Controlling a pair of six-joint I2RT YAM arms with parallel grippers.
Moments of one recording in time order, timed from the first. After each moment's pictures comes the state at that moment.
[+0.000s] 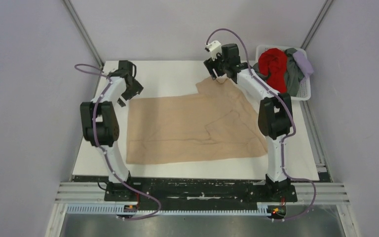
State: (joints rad) left arm 0.00 1.89 1.51 -0.70 -0.31 -0.76; right arm 0.35 2.11 1.83 -0.27 -0.09 -0.32
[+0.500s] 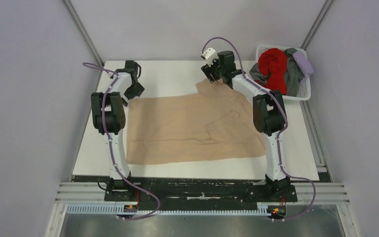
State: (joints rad) left arm 0.00 2.20 1.77 -0.82 -0.41 -0.79; right arm 0.35 2.28 1.86 -0.10 -0.12 -0.45
